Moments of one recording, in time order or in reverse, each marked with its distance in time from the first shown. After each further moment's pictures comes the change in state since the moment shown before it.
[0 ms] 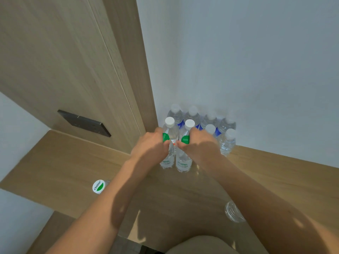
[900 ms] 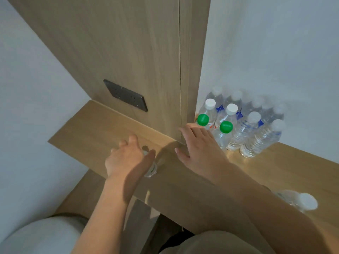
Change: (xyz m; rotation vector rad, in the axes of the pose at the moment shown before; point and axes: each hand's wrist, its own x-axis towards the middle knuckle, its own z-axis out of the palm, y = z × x) left_hand -0.121 -0.089 -0.029 0.198 -0.005 -0.566; right_hand -0.074 -0.067 0.037 -0.135 0.010 -0.654
